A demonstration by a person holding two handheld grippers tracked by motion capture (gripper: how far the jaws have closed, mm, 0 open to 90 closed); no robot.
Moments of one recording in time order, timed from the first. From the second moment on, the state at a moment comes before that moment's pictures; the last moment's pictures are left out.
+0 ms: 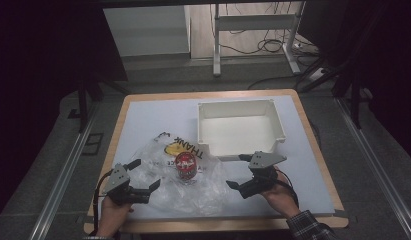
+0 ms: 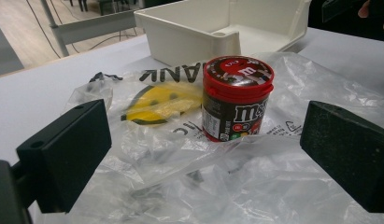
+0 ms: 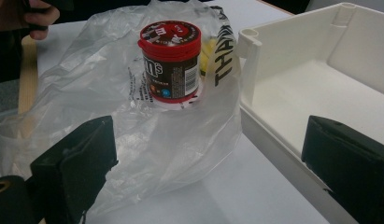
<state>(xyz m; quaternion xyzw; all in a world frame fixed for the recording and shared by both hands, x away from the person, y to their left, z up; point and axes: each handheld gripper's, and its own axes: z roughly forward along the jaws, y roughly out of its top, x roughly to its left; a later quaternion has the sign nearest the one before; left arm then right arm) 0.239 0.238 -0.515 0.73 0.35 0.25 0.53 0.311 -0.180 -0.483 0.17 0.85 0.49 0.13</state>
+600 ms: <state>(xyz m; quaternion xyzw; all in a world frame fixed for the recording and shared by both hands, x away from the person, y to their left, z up) 0.238 0.238 -0.514 0.73 0.34 0.25 0.53 0.316 -0.171 -0.483 0.17 0.85 0.49 0.12</state>
